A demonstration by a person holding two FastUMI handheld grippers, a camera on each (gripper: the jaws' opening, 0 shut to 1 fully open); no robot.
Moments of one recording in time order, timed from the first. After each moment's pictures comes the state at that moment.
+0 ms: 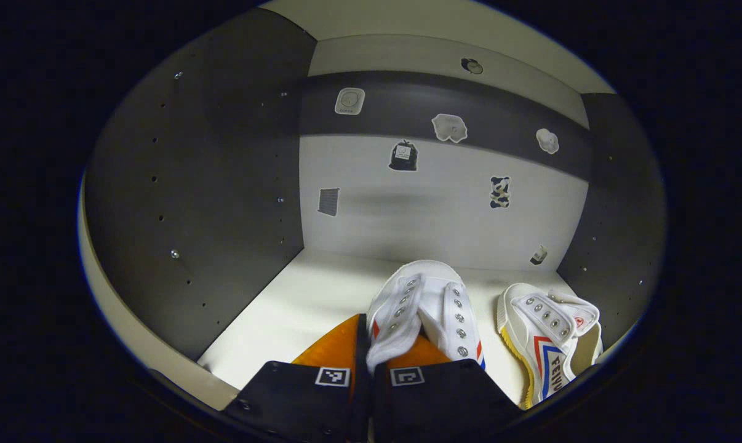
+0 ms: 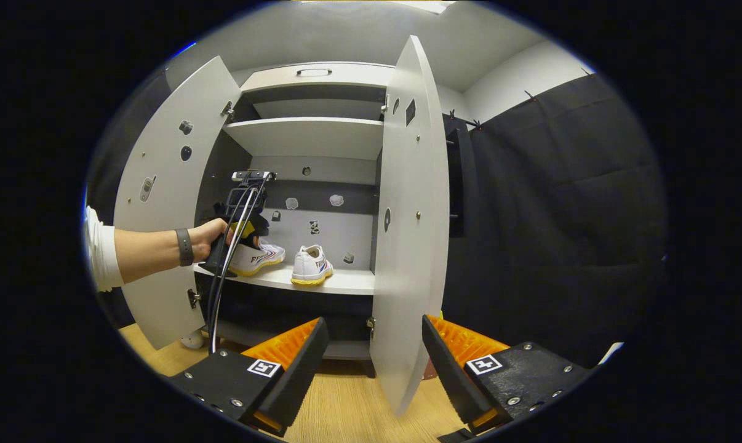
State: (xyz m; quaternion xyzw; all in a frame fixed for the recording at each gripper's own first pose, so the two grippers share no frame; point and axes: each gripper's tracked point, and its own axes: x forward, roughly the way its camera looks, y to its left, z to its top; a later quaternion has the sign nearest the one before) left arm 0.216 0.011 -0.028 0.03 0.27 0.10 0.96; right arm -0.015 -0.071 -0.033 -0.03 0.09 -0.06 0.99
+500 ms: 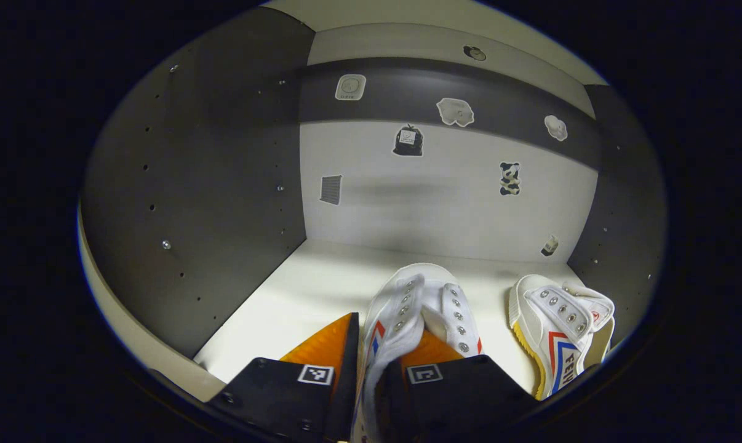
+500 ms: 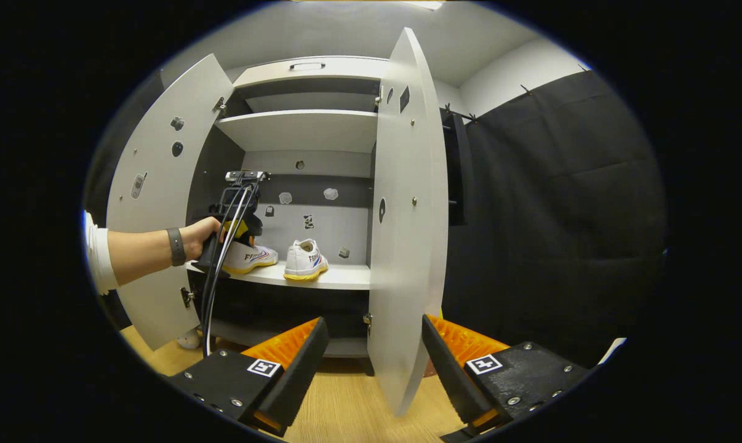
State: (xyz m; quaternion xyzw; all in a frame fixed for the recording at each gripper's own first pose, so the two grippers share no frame) left arm 0.210 0.027 -0.037 0.04 0.29 0.13 0.95; right arm -0.006 -0.071 -0.045 -0.03 0.09 -0.06 0.99
